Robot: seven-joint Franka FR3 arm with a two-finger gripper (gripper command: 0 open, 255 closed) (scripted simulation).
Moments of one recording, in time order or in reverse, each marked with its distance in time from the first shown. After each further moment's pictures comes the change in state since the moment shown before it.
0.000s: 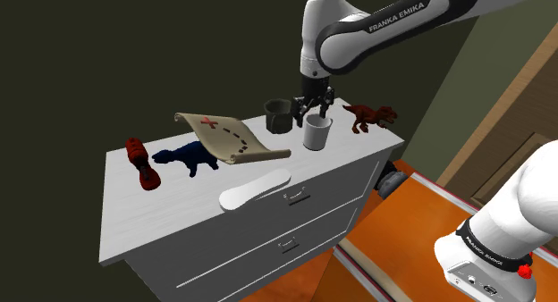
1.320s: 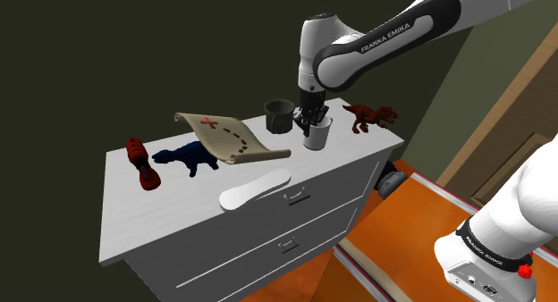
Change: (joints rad) arm 0.001 0.058 -0.002 -0.041 -0.022 0.099 0.018
